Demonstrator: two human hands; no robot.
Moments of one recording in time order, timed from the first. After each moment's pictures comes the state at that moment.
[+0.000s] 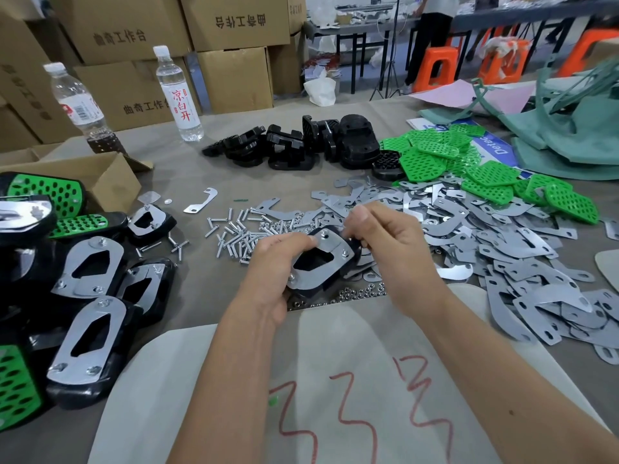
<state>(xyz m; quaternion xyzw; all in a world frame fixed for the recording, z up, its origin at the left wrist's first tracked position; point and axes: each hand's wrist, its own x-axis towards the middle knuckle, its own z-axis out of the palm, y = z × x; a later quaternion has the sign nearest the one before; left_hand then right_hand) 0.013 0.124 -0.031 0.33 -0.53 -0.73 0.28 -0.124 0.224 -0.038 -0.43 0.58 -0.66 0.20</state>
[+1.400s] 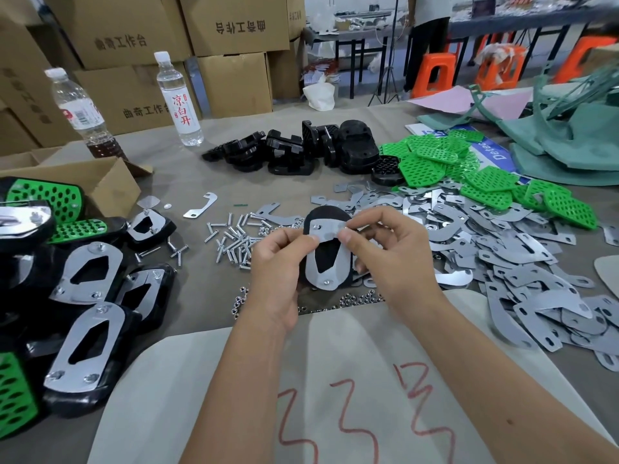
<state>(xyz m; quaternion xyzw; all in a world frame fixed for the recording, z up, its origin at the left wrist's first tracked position) 0.003 0.129 -0.036 0.33 -0.50 -0.71 0.37 -0.123 0.220 -0.046 -0.37 0.57 -0.71 0.18</state>
